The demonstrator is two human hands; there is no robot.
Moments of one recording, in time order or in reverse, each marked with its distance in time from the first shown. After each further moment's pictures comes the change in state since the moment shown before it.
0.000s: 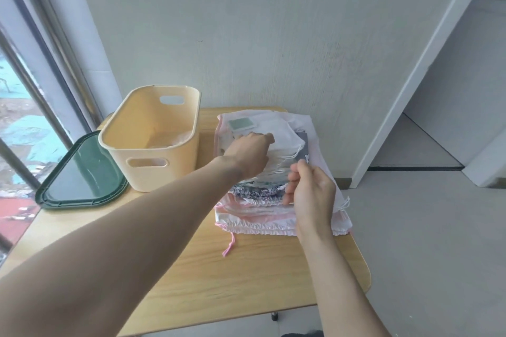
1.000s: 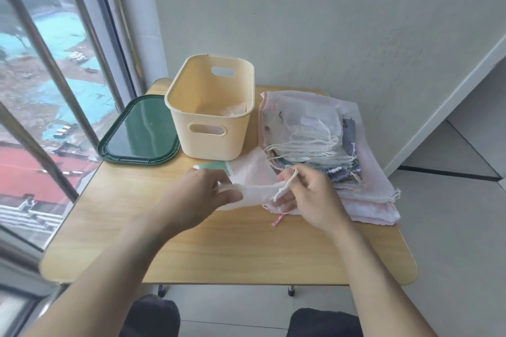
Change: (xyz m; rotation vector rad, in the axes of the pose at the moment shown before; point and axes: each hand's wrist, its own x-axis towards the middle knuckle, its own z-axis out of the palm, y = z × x) left_hand -0.209 -0.080 -0.019 -0.361 0.019 -0.327; right_hand -0.029 0.035 0.027 -0.455 -0.640 -0.058
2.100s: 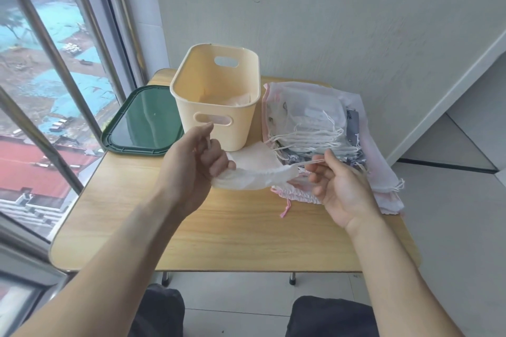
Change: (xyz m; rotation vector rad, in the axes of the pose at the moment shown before) left_hand 0.000 0.020 -0.016 -1.587 0.171 -0.153; right_hand -0.009 -0.018 -0.015 0.695 0.236 0.310
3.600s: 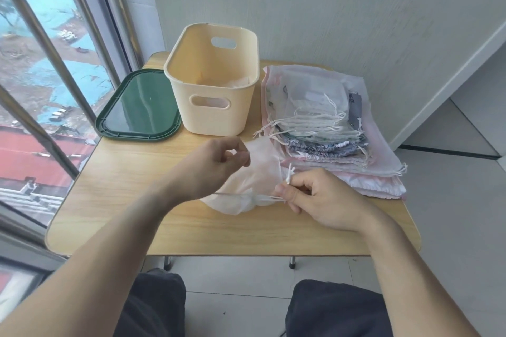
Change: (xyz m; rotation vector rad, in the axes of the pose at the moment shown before) left_hand 0.005 -0.016 -0.018 1.171 -0.352 0.048; right_hand -0.024 0.008 -0.009 -1.186 -0.590 -0.291
